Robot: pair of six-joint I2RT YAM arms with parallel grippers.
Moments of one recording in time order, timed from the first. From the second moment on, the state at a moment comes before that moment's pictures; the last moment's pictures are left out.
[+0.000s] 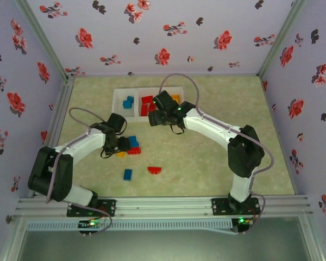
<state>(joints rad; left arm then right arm) -0.43 1.46 0.85 -0.72 -0.03 -0.59 0.80 1.82 1.51 -0.63 0.16 0.48</state>
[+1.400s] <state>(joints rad) -0.42 1.44 1.00 -0.87 -0.07 -0.55 0.80 1.75 1.48 -0.66 0.23 0.48</state>
